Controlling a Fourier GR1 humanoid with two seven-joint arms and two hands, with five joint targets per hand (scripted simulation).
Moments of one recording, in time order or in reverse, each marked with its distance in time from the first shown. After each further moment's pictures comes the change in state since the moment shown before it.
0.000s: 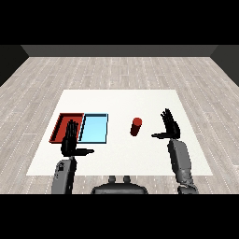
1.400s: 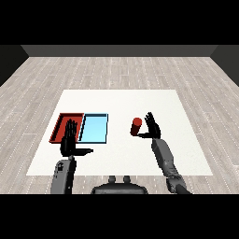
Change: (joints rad) left arm -0.001 0.002 0.005 -0.014 0.016 0.002 0.018; right arm -0.153 0.144 0.047 0.365 -0.032 -0.040 -0.140
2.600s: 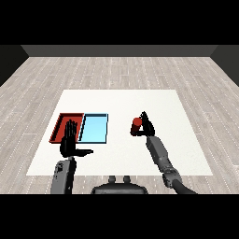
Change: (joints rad) left arm 0.008 -0.004 -0.002 -0.011 0.008 -0.015 -0.012; right arm -0.100 0.039 0.023 0.131 -0.010 -0.079 0.003
